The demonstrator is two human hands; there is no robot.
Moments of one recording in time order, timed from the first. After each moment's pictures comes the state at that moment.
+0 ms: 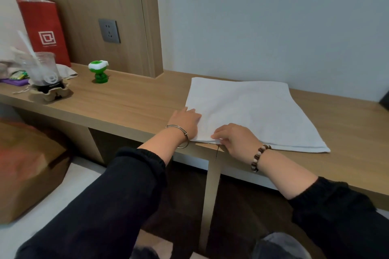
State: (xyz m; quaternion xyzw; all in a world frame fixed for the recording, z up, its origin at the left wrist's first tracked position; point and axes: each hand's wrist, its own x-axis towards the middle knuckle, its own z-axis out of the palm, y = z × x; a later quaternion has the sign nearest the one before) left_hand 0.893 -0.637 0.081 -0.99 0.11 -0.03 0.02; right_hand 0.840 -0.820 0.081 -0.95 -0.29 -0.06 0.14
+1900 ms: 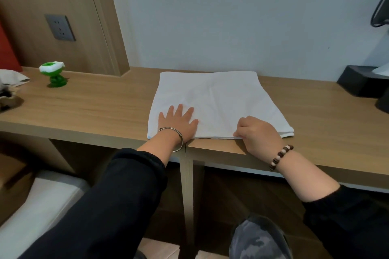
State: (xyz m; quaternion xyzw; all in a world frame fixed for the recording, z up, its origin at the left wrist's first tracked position) left_hand 0.888 -0.702 0.063 -1.00 0.08 0.02 -0.03; right_hand 0.810 -0.929 0.081 -0.96 -0.23 -0.17 0.05
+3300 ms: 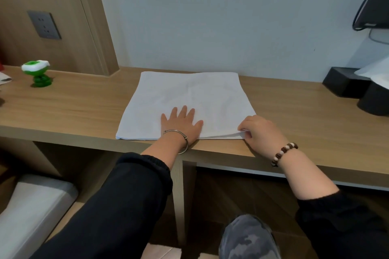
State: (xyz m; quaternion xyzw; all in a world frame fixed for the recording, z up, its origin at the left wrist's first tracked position) left_hand 0.883 -0.738 0.057 -0.99 0.09 0.01 -0.05; right_hand 0.812 -0.961 0.087 -0.98 -0.14 -0.12 0.08
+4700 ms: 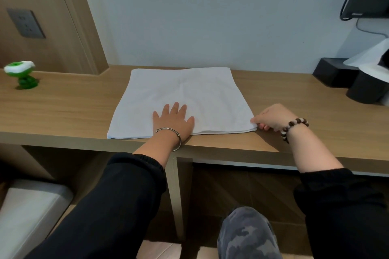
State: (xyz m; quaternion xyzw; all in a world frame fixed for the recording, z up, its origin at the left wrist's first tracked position) left_hand 0.883 -0.738 0.055 -1.00 0.09 -0.02 -0.04; right_hand 0.831 -1.001 0.111 -0.93 0.20 0.07 0.31
